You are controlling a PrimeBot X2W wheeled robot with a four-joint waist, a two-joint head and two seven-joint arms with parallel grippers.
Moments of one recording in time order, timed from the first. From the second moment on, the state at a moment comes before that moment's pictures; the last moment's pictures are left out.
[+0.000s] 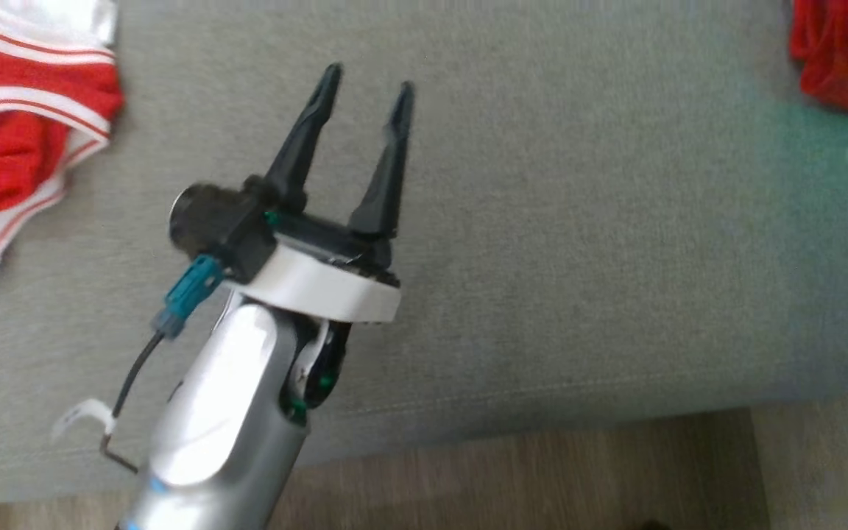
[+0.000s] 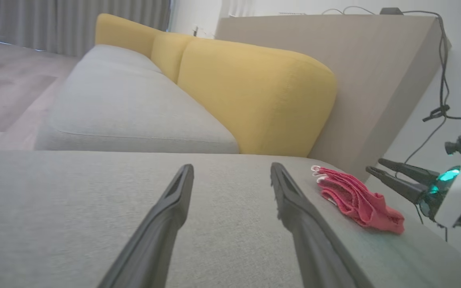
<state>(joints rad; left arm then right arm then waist) -0.47 0.04 -0.48 0.06 -0.34 0.06 -0.26 -0.82 -0.52 0.24 0.64 0.30 0.13 -0.26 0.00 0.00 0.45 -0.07</state>
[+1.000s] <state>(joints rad) -0.06 0.05 -0.38 0.09 -0.35 0.06 -0.26 -0.22 -0.17 0.04 0.36 0.21 0.13 -0.26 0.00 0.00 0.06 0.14</state>
